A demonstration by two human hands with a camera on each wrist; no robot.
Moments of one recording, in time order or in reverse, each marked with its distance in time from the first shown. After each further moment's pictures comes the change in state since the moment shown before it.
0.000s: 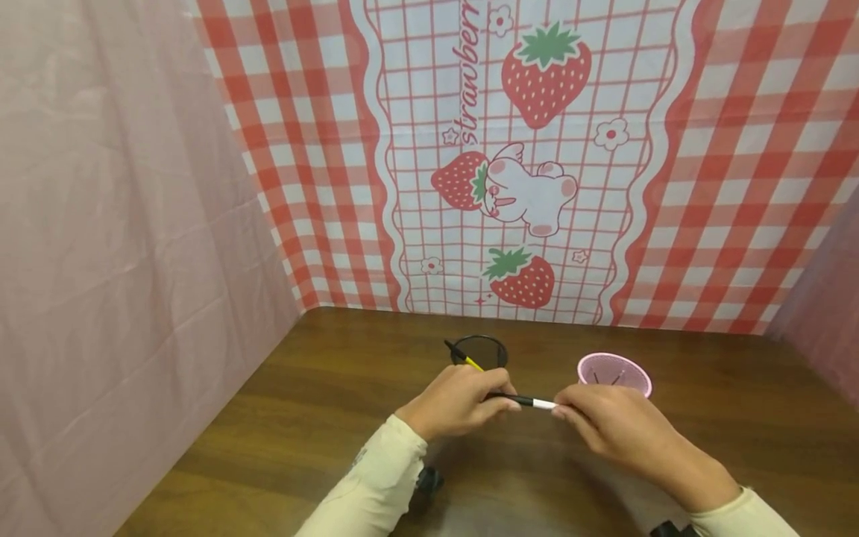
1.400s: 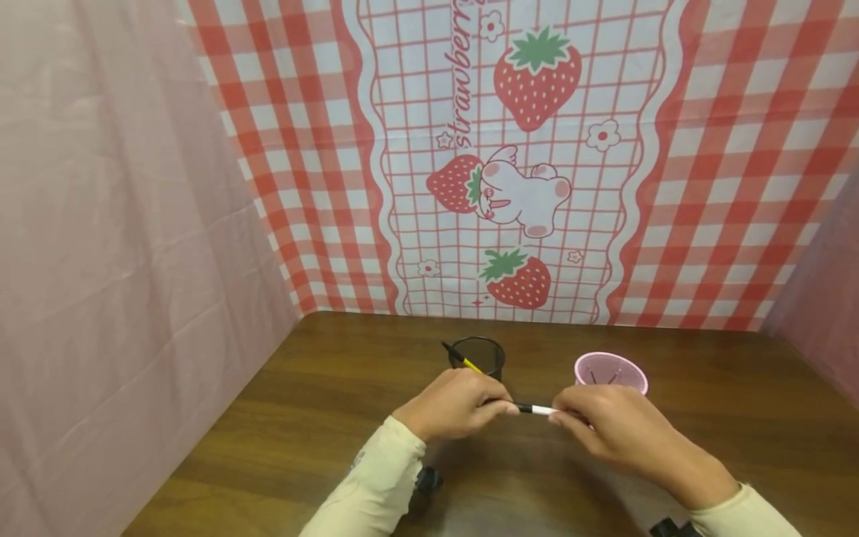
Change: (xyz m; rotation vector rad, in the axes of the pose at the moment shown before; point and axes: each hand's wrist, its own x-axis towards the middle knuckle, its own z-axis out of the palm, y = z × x) left_hand 0.003 0.004 -0.001 0.079 -0.146 -0.067; right_hand -0.001 -0.003 -0.005 0.032 -0.042 0.042
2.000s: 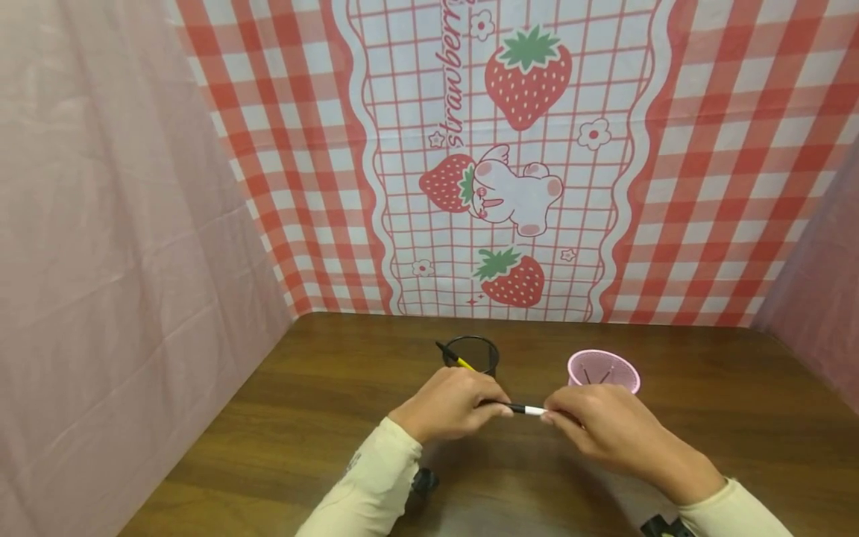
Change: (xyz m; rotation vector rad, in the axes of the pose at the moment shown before) left_hand 0.002 0.003 0.002 0.034 0.065 0.061; right_hand -0.001 0.001 0.001 -0.009 -0.006 -0.034
